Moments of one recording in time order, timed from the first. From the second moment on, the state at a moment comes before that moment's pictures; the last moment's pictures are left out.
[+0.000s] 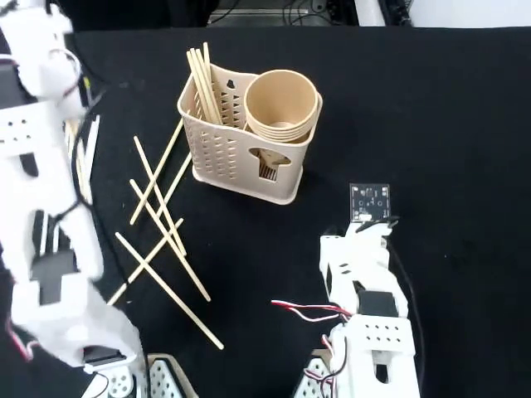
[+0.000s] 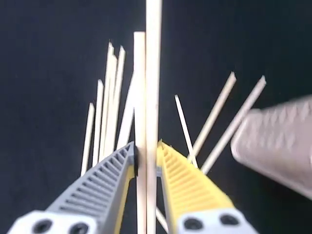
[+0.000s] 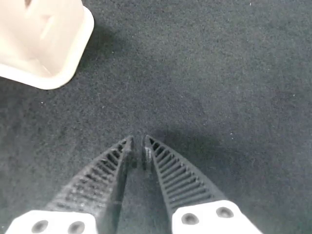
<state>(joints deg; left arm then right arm) -17.5 7.5 -45.2 100.9 -2.3 3.3 -72.8 96.9 31.5 4.1</state>
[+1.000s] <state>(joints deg) 8.3 -58.0 36.3 5.2 1.2 3.3 -72.8 96.9 31.5 4.1</state>
